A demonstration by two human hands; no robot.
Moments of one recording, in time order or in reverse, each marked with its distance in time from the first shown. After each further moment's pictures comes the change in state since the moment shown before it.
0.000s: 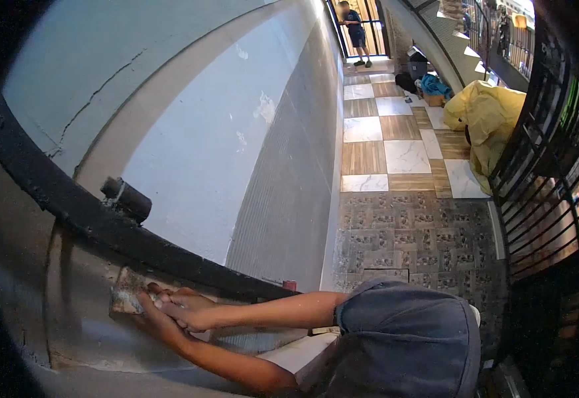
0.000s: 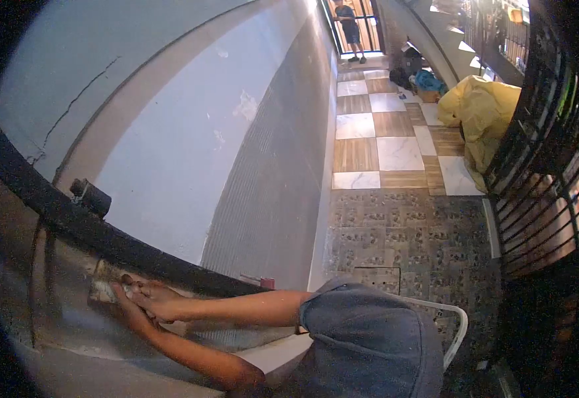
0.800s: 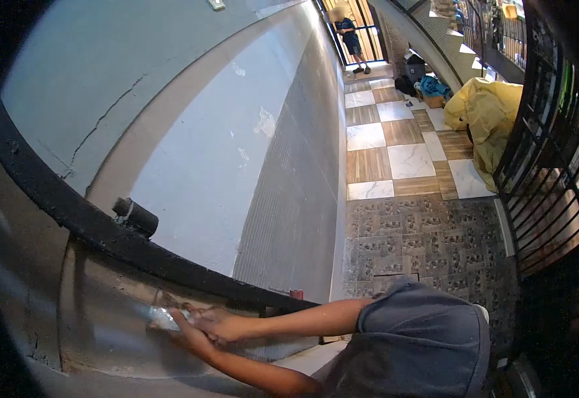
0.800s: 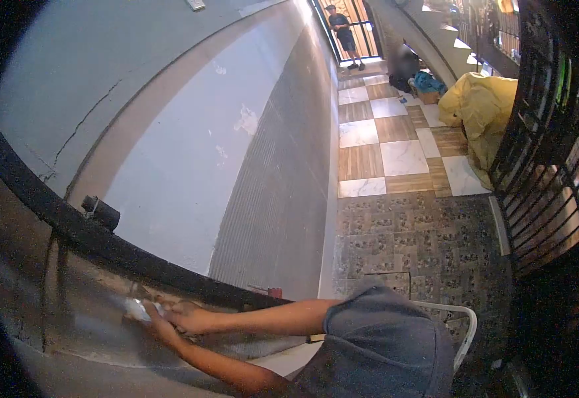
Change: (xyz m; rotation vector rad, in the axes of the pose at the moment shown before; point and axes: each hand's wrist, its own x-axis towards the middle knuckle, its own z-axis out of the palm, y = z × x) left_hand -0.026 -0.036 0.016 0.084 0.220 0.125; right_hand -0.021 0.021 -0.014 -0.026 -0.032 -0.021
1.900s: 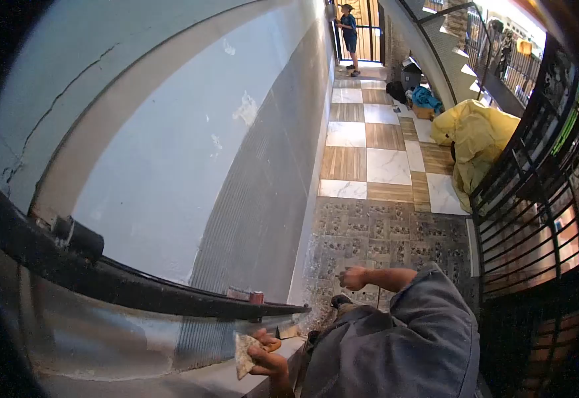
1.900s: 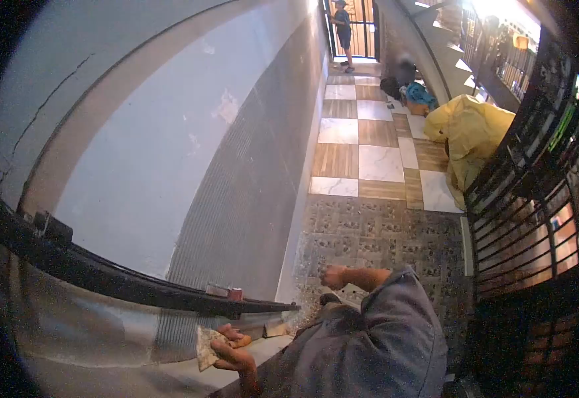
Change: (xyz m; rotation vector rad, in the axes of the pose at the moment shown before) left_hand -0.214 -0.017 -0.011 -0.483 -0.471 -0.061; right_hand -0.341 0.183 -0.342 -1.597 -0.580 0.151
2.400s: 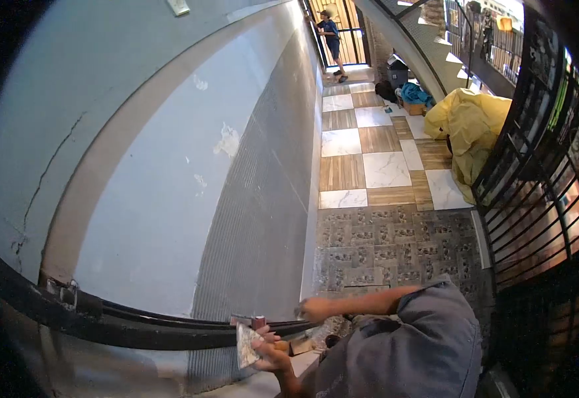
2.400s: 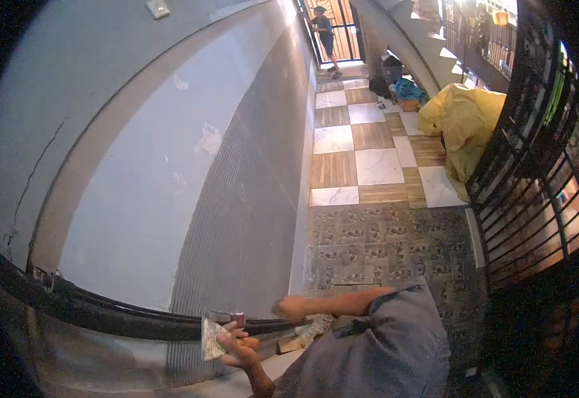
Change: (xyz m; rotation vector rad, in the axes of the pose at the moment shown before) left_hand 0.016 0.003 0.064 0.012 0.020 -0.086; right_hand 0.117 -0.065 -0.077 0.669 0.105 0.447
